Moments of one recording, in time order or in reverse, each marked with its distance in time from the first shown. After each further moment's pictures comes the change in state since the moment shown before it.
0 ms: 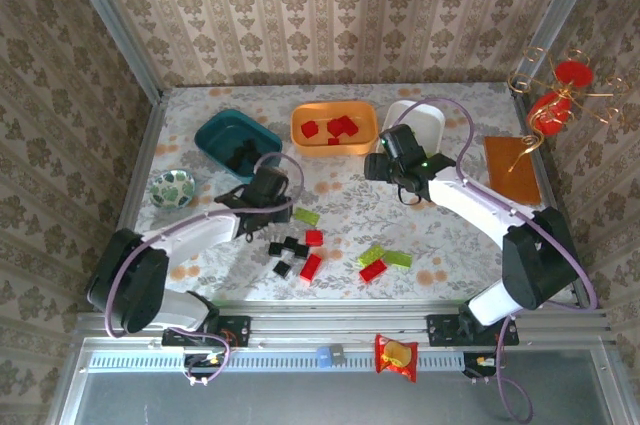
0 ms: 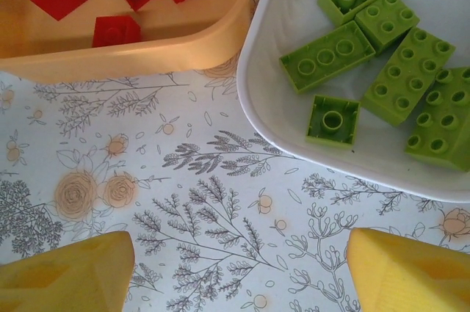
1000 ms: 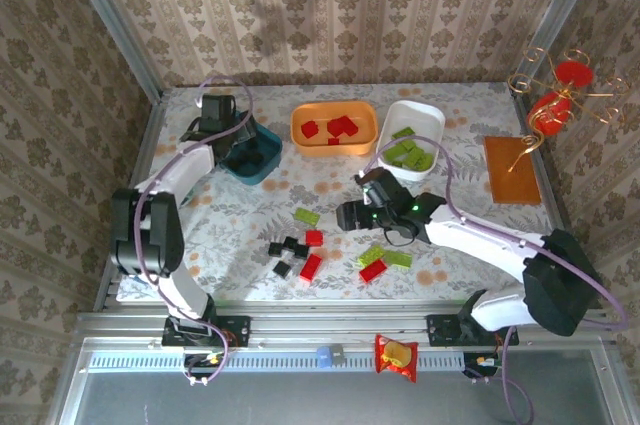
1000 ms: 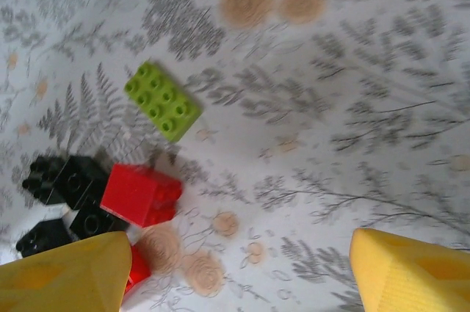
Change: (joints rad) left arm 0.381 0.252 0.440 0.079 0.004 -0.005; right arm 0.293 -0.118 -0.219 0.074 -0.211 0.046
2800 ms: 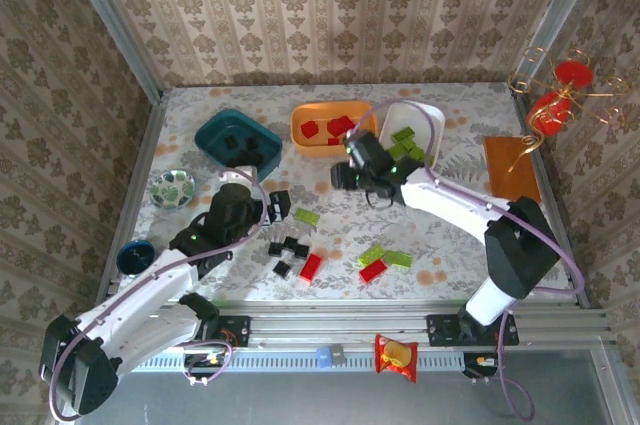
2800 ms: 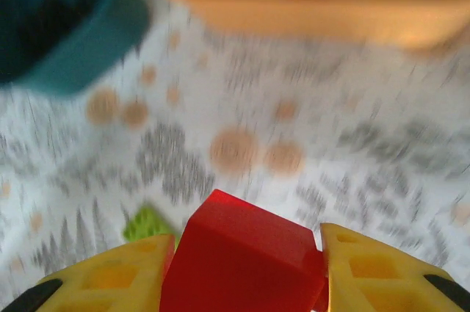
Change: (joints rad) left arm -0.433 -0.750 -0.657 0.007 -0.070 -0.029; right arm -0.134 0.243 0.367 -0.019 0.081 -0.048
